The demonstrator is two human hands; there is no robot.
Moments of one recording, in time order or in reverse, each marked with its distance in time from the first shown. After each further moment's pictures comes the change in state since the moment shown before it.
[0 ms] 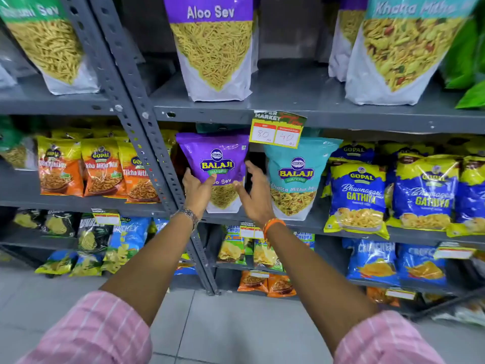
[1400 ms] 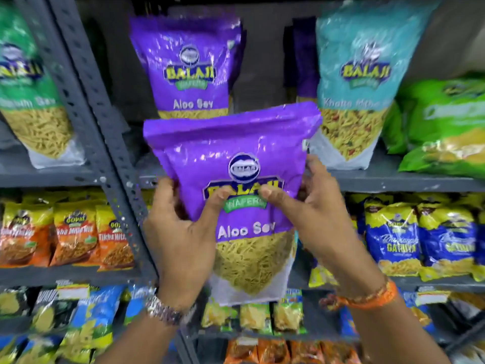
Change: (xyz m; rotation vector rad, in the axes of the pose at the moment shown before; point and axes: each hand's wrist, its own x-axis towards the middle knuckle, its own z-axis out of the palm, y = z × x) left_hand -0.142 0.179 -0.046 -0.423 0.172 0.710; right_hand -0.006 -0.203 -0.180 0.413 0.101 0.008
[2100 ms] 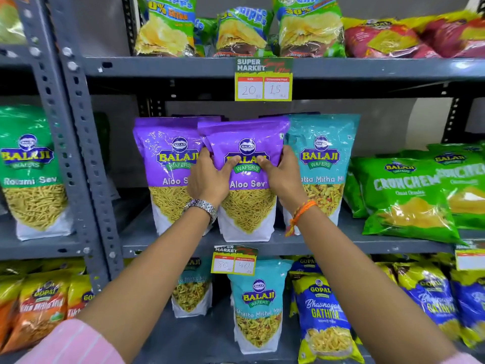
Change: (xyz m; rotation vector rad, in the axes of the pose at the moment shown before) left_hand 0.168 0.020 0.132 0.476 -0.102 -0.034; right_hand 0.189 -0.028 -0.024 -0.242 0.291 -0.225
